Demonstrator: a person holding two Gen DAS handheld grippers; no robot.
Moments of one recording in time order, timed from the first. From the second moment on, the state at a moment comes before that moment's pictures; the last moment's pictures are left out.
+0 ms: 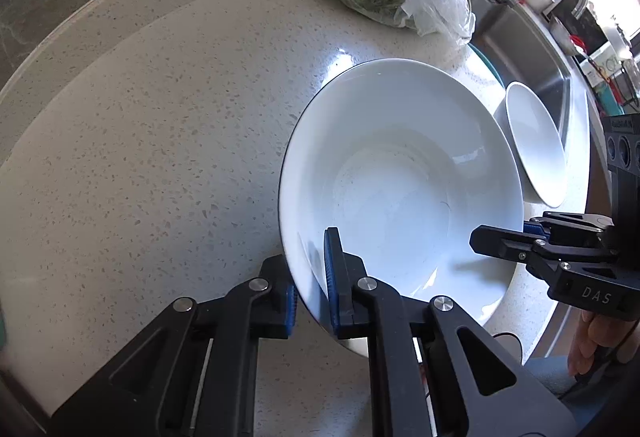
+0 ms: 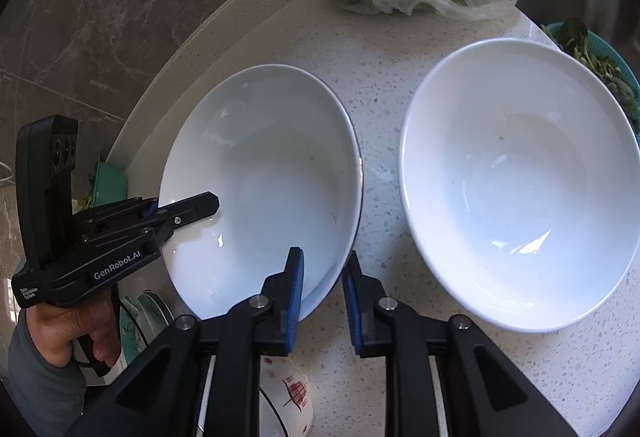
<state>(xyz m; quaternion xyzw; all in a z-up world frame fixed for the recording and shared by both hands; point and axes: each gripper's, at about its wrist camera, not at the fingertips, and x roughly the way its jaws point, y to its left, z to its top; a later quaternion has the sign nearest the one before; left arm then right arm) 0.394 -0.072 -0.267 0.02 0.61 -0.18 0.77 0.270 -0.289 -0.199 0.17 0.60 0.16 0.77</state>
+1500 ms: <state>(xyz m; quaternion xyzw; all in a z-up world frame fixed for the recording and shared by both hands) 0.143 -0.240 -0.185 -0.13 0.58 -0.05 0.80 0.187 -0.443 -0.125 0.05 0.64 0.33 0.69</state>
